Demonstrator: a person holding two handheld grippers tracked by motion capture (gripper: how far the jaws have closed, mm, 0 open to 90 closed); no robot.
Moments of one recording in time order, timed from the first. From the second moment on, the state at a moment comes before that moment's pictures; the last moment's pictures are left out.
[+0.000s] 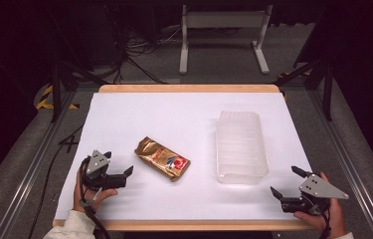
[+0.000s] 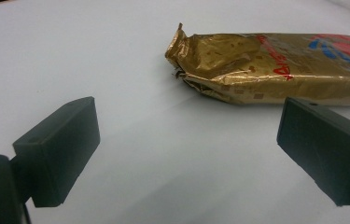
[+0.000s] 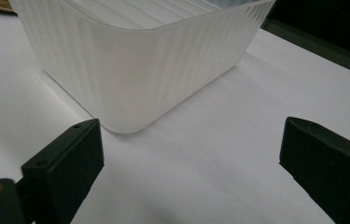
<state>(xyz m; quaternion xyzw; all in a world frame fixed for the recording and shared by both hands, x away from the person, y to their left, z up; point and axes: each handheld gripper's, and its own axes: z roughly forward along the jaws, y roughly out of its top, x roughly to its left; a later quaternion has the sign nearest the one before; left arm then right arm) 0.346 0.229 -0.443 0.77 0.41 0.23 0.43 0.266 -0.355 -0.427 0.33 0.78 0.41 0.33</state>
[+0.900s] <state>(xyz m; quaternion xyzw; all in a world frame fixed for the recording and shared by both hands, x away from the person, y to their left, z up) 0.381 0.217 -0.442 0.76 0.43 0.16 0.45 0.276 -0.353 -0.432 0.34 0.79 0.41 0.31</state>
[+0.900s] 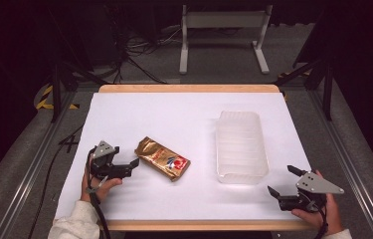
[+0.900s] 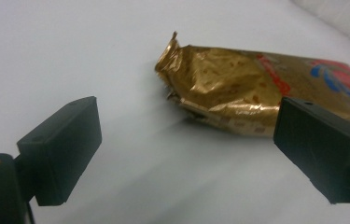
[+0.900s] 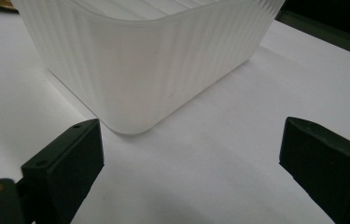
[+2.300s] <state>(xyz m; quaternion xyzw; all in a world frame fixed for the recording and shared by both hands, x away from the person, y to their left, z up) 0.415 0.209 -0.447 0.76 0.44 0.05 0.48 0.272 -0.349 -0.433 0.32 0.80 0.40 0.30</state>
